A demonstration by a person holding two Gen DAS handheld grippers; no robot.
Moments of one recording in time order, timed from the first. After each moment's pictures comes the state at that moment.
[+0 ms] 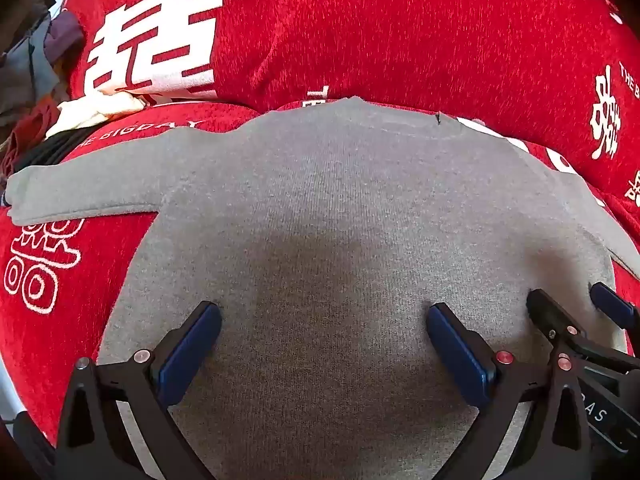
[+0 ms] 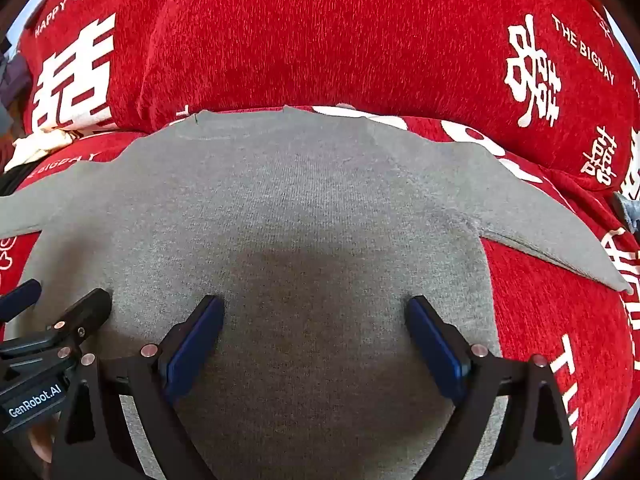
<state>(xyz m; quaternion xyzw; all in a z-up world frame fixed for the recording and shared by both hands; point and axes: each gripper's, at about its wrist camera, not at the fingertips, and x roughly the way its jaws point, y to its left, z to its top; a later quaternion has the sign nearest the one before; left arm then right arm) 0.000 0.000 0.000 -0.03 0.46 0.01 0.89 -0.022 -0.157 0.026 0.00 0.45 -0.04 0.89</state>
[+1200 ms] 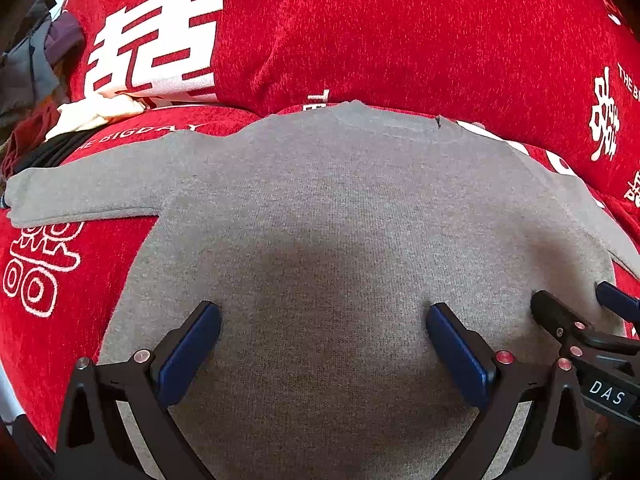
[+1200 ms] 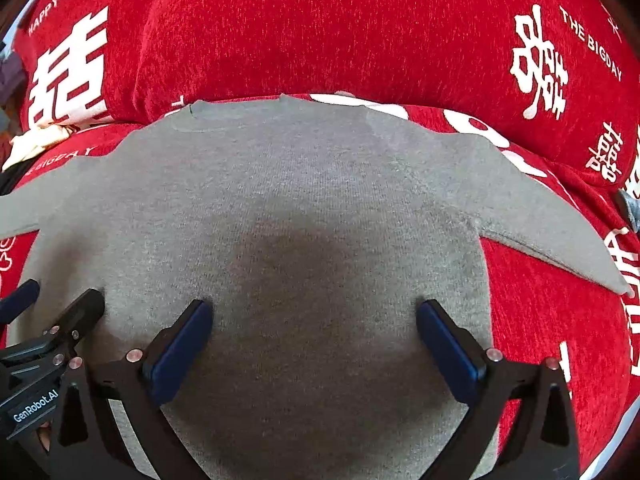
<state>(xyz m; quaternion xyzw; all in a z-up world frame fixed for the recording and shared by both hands) 0.003 0.001 0.002 -0.03 0.46 0.01 0.89 -0.018 -0.161 0.013 0.00 0.48 -0.03 0.88</state>
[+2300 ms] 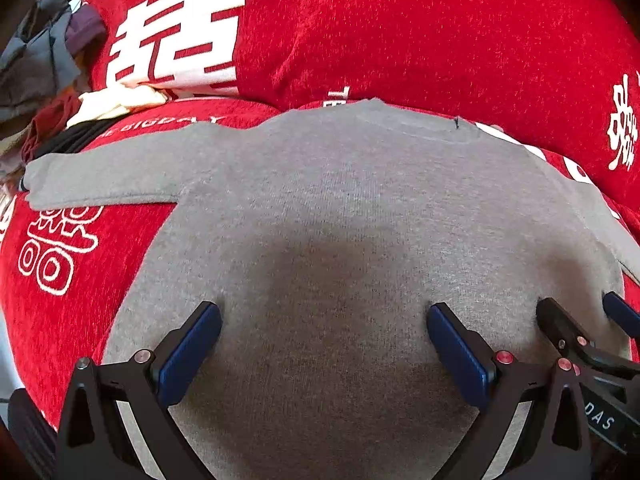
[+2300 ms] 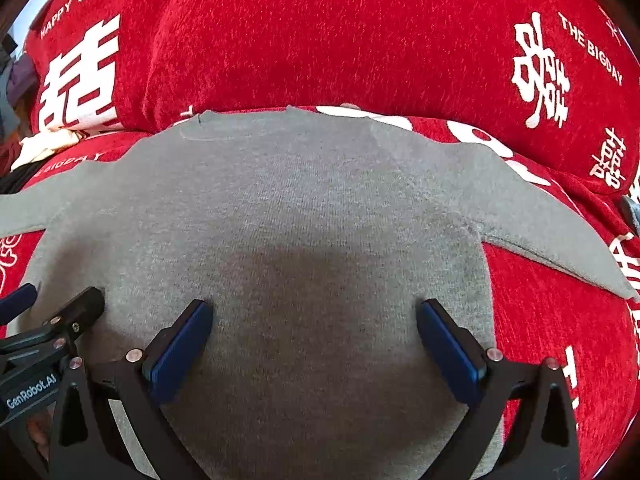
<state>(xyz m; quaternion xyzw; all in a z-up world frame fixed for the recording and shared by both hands) -0.003 -0.001 0.003 -0.03 0.47 0.05 0.88 -0.024 -0.163 0.011 0.00 0.45 -0.02 0.89</state>
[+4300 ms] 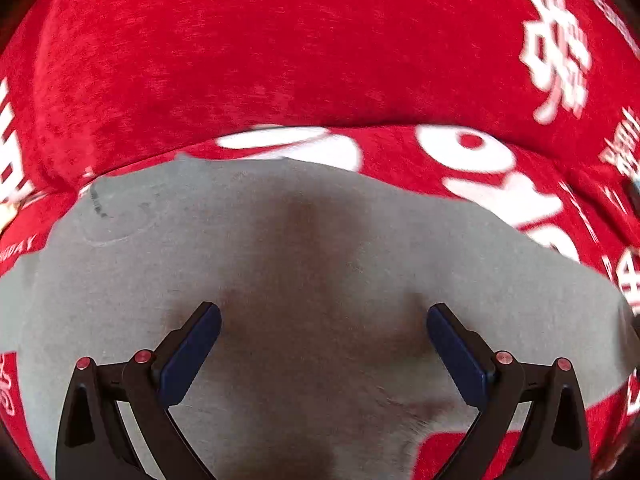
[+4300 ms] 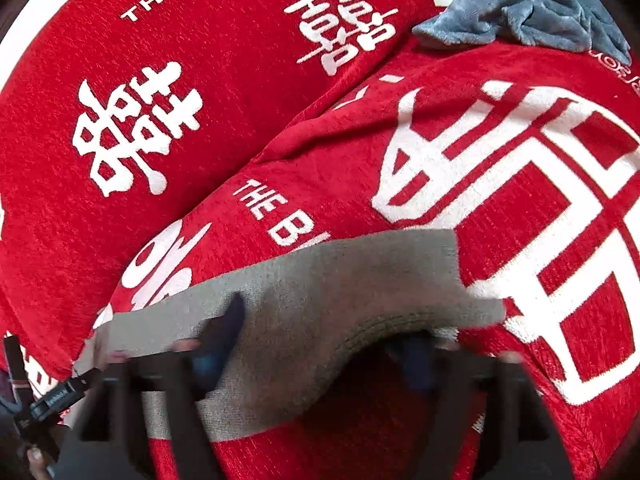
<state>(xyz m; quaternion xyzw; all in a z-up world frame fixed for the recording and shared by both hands) 0.134 -0.252 0.018 0.04 0.53 -0.06 0.85 -0.084 -0.573 0.014 0.33 0.35 -0.22 0.85</state>
